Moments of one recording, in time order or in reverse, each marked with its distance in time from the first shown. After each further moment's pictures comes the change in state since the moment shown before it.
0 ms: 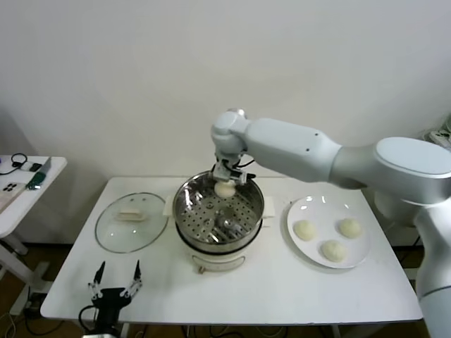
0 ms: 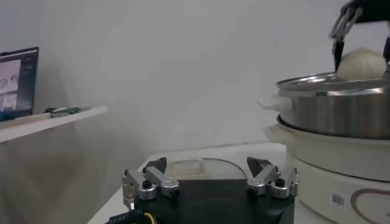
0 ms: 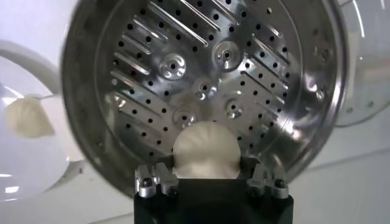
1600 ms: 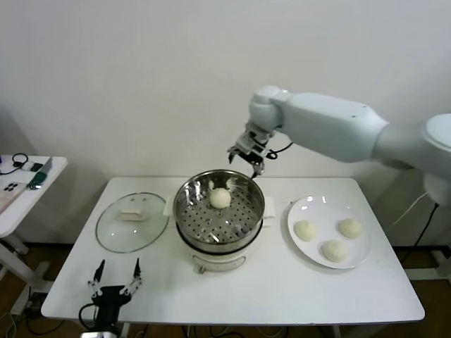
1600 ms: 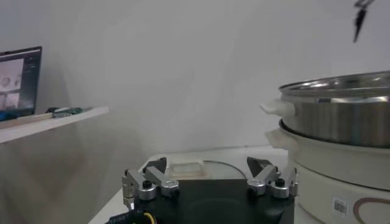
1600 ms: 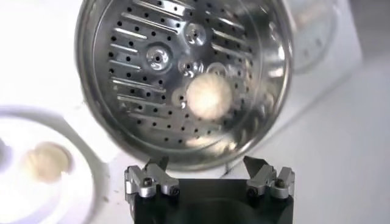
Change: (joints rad) left arm -0.004 0.003 0.005 -0.011 -0.018 0.014 -0.004; right arm 0.256 -0.364 -0.229 0.110 0.652 -0.337 0.110
